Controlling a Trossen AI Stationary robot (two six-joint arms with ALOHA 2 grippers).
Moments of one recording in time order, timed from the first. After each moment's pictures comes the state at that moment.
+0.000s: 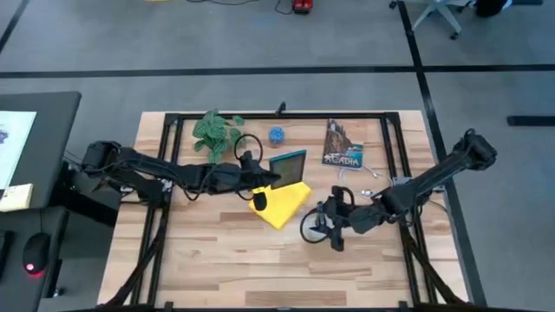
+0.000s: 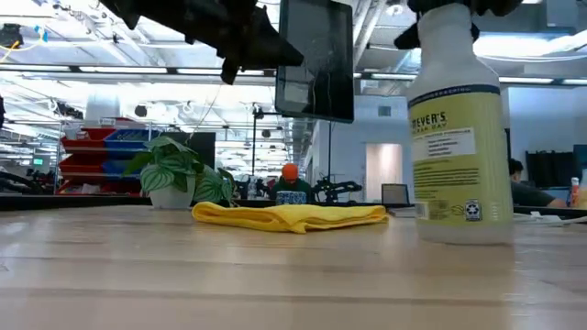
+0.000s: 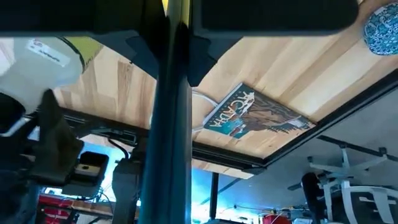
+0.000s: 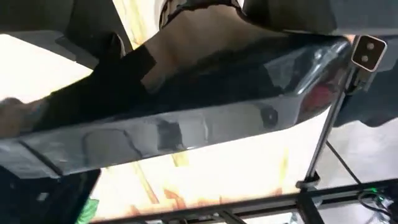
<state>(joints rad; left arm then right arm) -0.08 1.40 0.81 0.30 -0.37 -0.23 0.50 1.29 0.83 -0.15 0.47 0.41</state>
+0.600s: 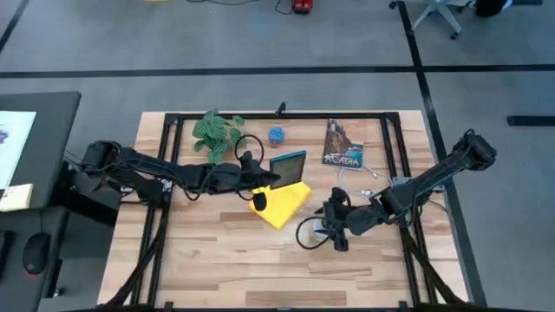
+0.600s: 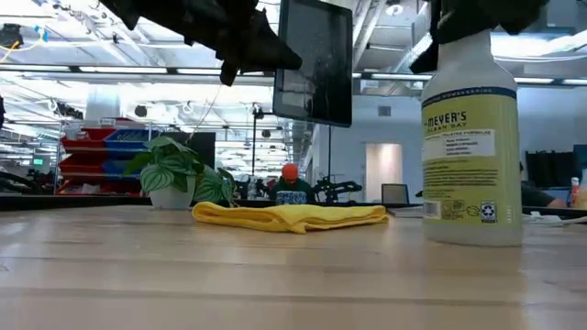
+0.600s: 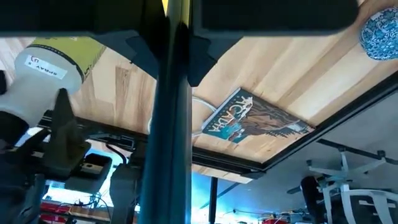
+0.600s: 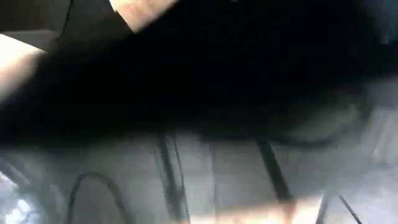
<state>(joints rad) -0.09 1.40 0.81 0.28 -0.37 -0.23 0.50 1.30 0.83 -0.28 0.42 0.39</state>
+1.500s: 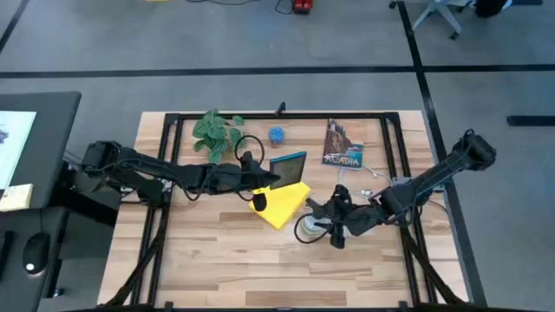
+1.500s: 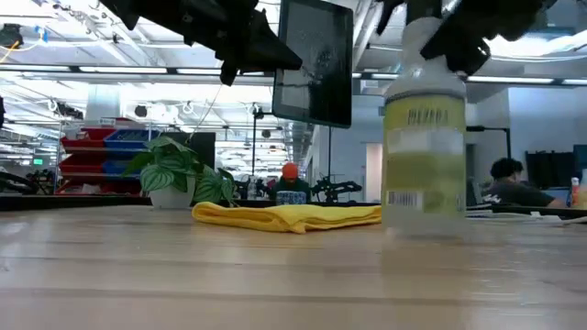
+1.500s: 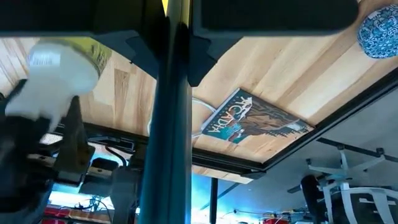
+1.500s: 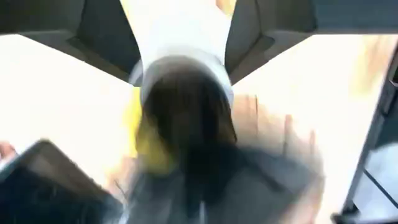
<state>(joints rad) -0.09 1.40 0.81 0.28 -0.37 -0.21 0.49 1.30 0.83 -0.20 0.50 0.45</state>
